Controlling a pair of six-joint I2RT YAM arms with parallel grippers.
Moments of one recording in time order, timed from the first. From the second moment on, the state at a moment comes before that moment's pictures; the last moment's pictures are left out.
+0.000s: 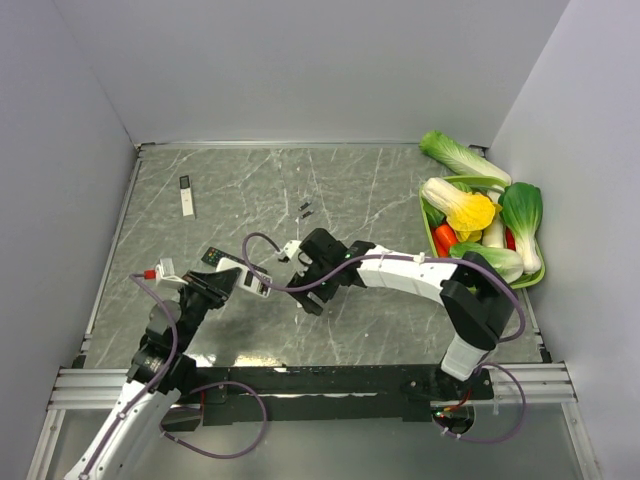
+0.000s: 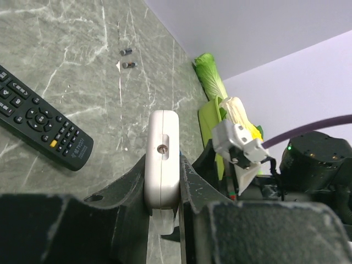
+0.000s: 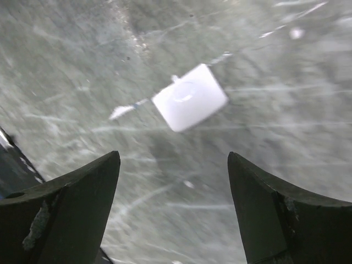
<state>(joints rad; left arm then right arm) -0.38 0.08 0.08 -0.03 -0.06 -1.05 0.92 1.70 1.09 -0.45 -0.18 -0.07</state>
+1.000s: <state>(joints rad) -0.38 0.01 0.16 -0.22 -0.11 -1.04 0.90 1.79 1.18 -0.50 -0.31 -0.69</state>
